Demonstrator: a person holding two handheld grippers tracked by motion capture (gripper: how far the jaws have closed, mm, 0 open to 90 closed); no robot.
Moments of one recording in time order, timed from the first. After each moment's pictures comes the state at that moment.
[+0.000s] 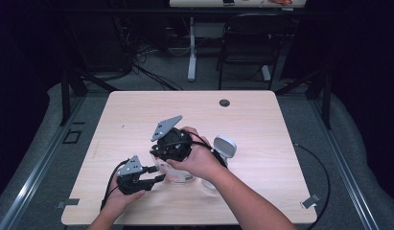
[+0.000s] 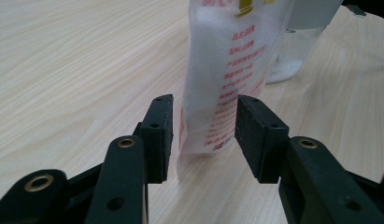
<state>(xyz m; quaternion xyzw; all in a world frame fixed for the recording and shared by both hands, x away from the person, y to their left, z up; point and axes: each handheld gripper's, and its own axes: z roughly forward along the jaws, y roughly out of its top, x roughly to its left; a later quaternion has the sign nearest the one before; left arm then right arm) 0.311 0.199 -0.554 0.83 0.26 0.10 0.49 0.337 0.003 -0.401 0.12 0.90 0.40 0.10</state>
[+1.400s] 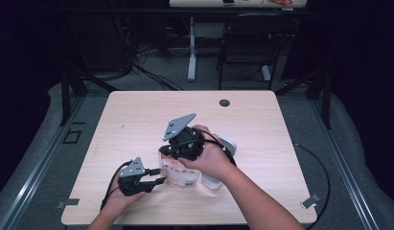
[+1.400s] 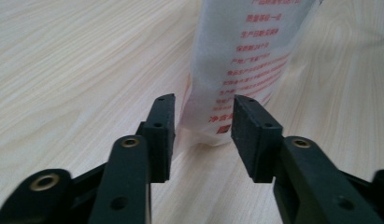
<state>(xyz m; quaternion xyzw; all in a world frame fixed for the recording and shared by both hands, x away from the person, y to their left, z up) 0.311 0.198 -0.558 0.85 0.24 0.09 0.47 0.332 -0.026 -0.389 0.10 0.90 0.40 0.10</state>
